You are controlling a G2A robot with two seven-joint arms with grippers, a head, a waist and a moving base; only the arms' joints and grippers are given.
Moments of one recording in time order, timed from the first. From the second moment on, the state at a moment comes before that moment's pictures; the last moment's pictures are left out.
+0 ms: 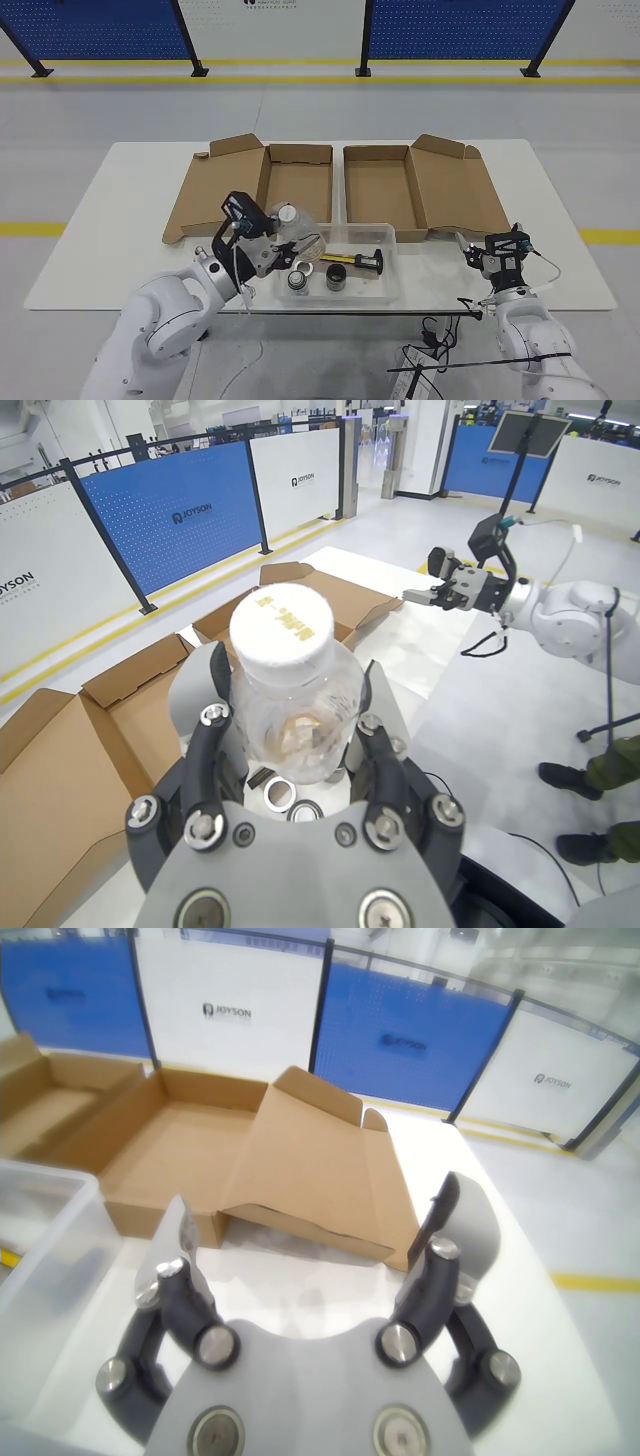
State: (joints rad) left arm 1.53 -1.16 -1.42 -2.16 0.99 -0.43 -0.52; right arm -1.73 -1.15 1.60 -1.80 -1.33 0.00 0.00
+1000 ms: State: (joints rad) left arm 1.25 -1.22 -1.19 -1.70 1.29 -0.04 -0.17; right arm -1.73 -1.15 1.60 -1.80 -1.33 0.00 0.00
